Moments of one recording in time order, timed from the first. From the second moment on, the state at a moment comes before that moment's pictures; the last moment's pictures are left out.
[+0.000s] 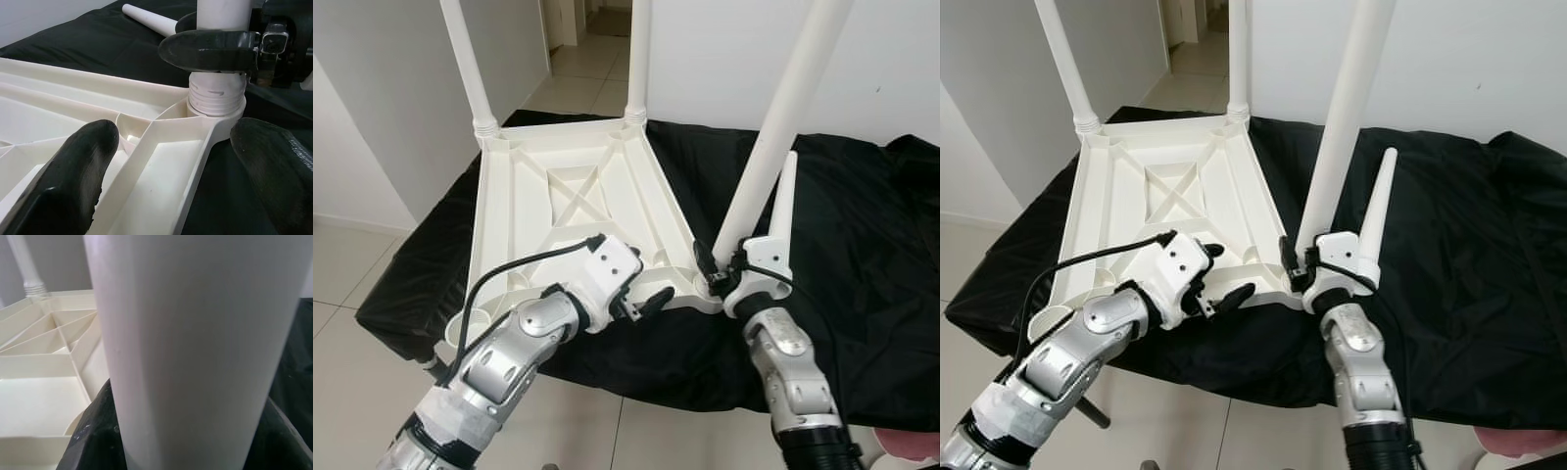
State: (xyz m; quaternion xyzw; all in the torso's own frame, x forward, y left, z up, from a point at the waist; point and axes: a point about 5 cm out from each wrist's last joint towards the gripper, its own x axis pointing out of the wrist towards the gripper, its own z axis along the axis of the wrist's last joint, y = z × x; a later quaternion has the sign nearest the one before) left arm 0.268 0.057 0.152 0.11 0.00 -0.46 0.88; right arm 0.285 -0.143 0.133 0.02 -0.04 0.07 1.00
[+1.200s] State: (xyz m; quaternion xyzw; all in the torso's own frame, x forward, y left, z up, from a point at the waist) left arm 0.264 0.057 0.144 0.10 0.01 -0.45 0.89; right arm 0.273 -0.140 0.148 0.05 -0.08 0.10 0.99
